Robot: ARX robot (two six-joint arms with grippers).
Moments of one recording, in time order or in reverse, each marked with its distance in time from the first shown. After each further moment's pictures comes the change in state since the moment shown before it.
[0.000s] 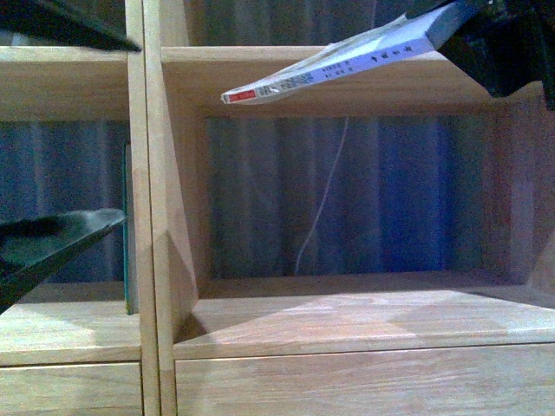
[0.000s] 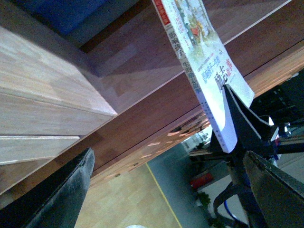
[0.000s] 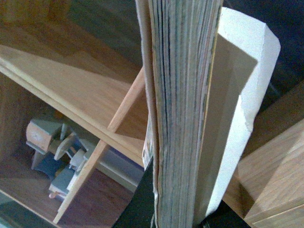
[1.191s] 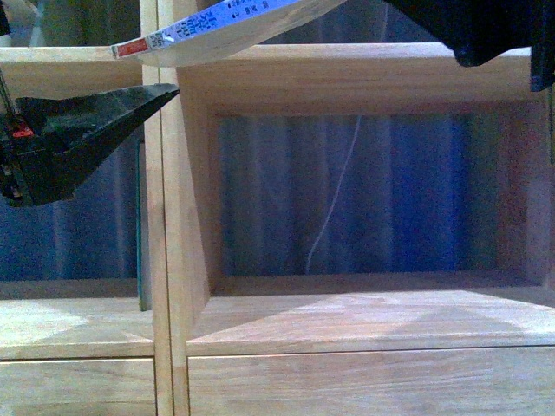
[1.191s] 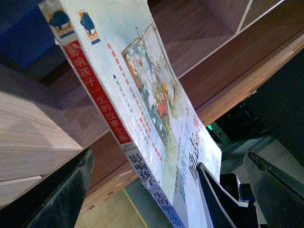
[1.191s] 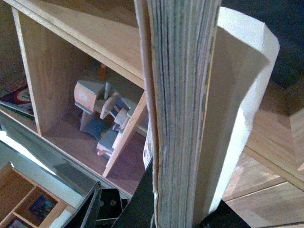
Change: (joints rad) left arm -0.014 0.092 0.119 0.162 -0.045 -0.102; right arm 0.184 -0.053 -0.087 0.072 -0.025 0.040
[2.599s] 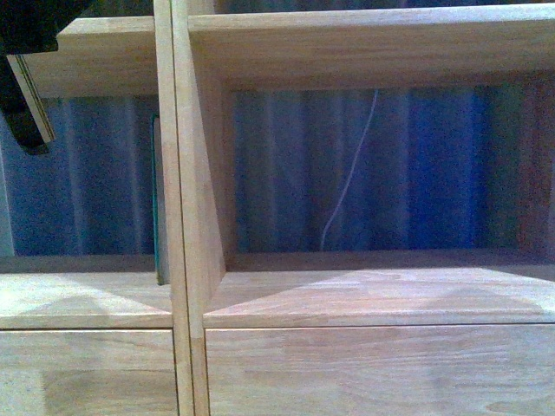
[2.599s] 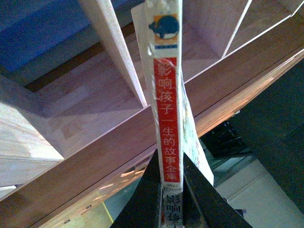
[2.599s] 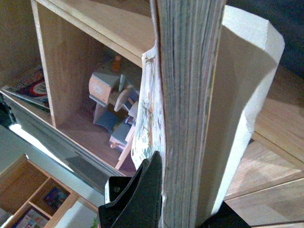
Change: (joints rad) left arm 0.016 -0.001 0.011 0.042 -0.046 -0.123; right arm 0.059 -0.002 0.022 -0.012 0.012 -0.007
